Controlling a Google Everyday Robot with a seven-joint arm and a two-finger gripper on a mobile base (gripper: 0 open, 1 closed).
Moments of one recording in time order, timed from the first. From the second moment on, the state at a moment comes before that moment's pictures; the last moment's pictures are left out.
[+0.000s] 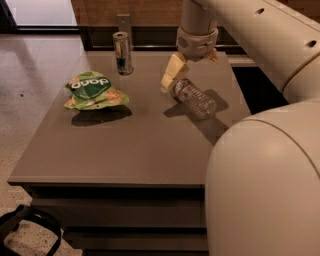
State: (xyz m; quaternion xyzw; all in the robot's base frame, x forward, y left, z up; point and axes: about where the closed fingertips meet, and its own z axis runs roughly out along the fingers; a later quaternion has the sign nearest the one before) arm 0.664 -0.099 0.882 -0.30 0.95 -0.01 0.06
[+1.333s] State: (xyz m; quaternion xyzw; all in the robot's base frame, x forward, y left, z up) arm 0.679 -0.107 0.863 -0.29 0.96 0.00 0.04
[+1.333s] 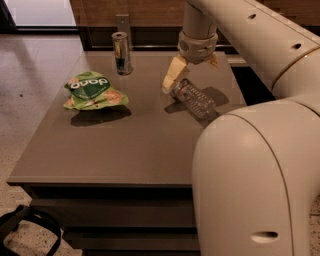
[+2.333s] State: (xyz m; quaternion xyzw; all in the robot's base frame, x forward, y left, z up) arm 0.680 -0.100 0.838 -0.31 0.95 0.02 0.02
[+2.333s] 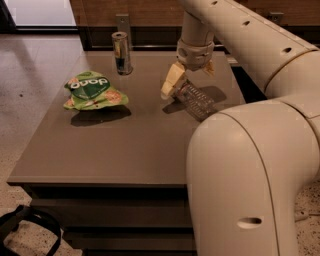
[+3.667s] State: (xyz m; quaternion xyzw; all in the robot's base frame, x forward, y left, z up) arm 0.680 -0.093 0.820 -0.32 0.95 0.03 0.02
